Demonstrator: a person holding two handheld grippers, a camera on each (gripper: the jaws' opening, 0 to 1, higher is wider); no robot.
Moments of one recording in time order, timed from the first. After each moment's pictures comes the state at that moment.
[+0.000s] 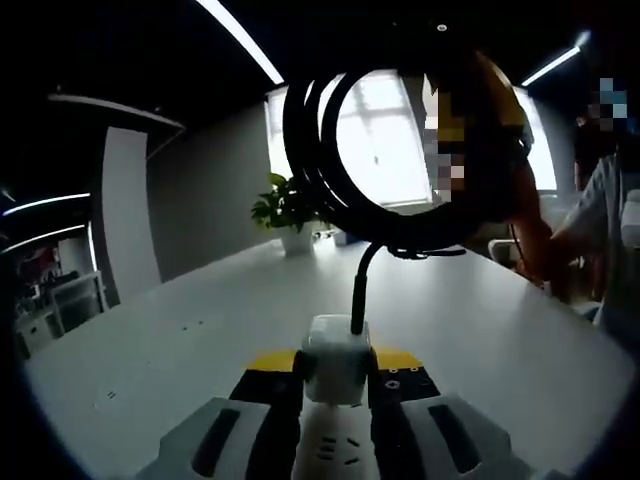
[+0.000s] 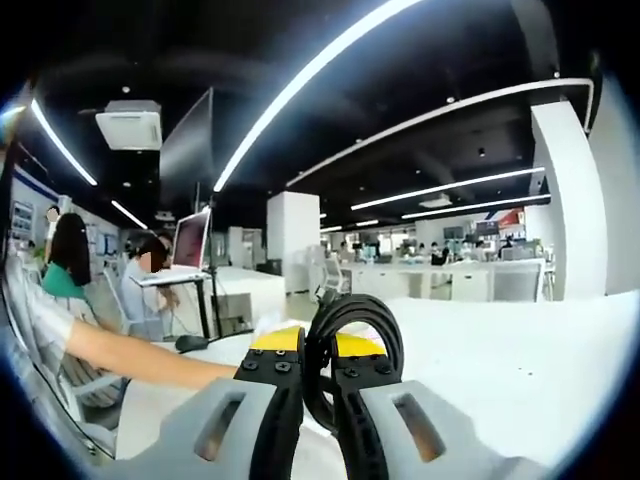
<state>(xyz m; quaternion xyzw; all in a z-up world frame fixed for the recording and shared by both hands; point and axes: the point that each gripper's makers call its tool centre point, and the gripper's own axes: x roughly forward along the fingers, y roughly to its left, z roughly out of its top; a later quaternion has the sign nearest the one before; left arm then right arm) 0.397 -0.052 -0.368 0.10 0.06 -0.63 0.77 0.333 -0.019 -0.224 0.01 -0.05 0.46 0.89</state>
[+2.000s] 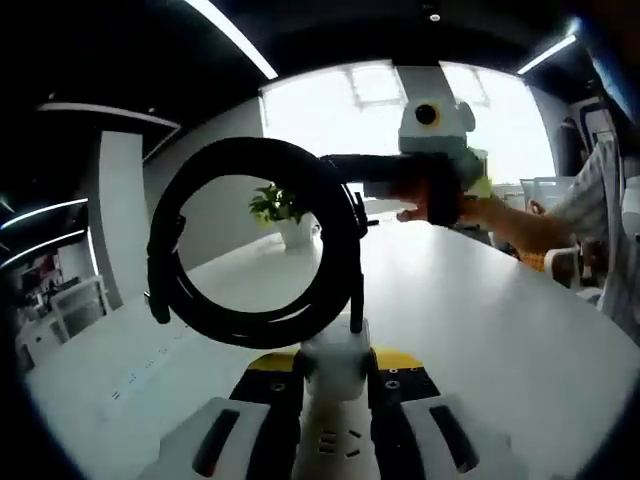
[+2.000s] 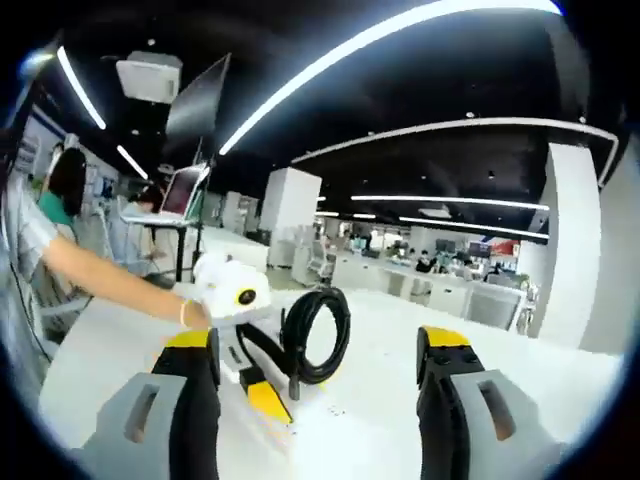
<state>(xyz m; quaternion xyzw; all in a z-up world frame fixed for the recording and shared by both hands) 0.397 -0.050 -0.375 0.13 0.06 -0.62 0.77 0.375 -0.061 -0.283 -0.17 -0.05 0.46 0.87</state>
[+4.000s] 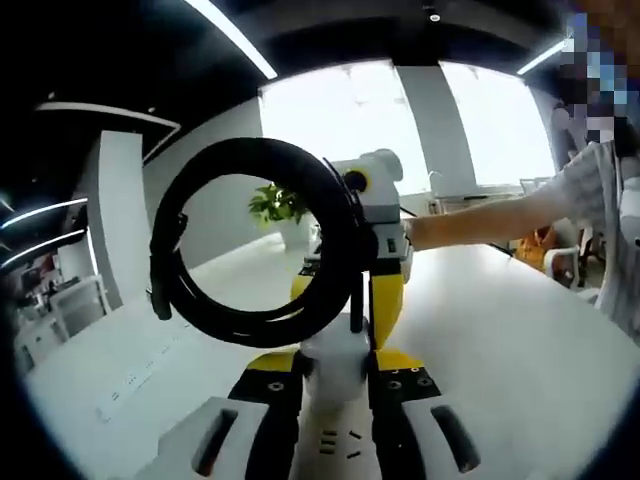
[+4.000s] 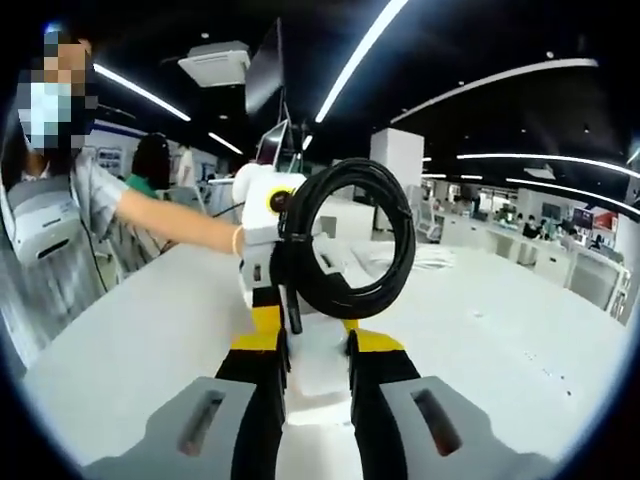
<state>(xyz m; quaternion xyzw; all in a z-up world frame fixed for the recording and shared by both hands) 0.395 -0.049 -0.375 0.13 0.06 -0.62 0.77 0.395 -0.033 -0.353 -0.13 0.04 0.65 0.74</state>
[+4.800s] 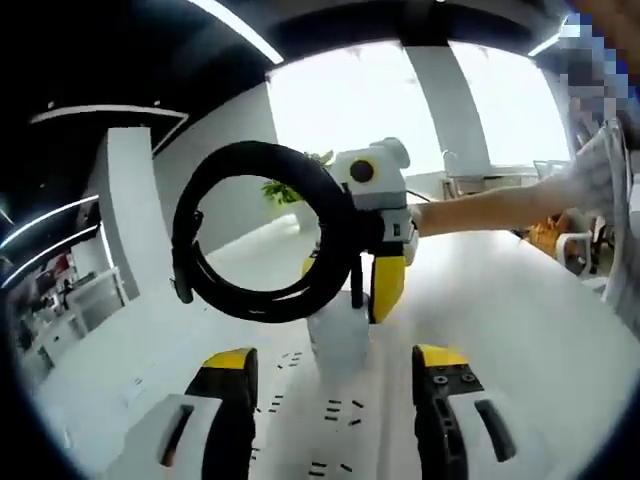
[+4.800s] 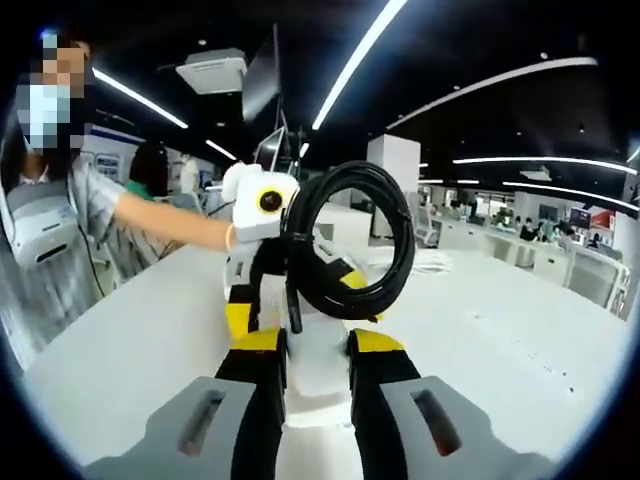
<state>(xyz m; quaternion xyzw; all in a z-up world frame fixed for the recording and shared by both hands) 0.400 -0.024 -0.379 0.18 0.09 -0.58 0.79 0.401 -0.036 -0.353 -0.11 0.03 0.65 0.75</state>
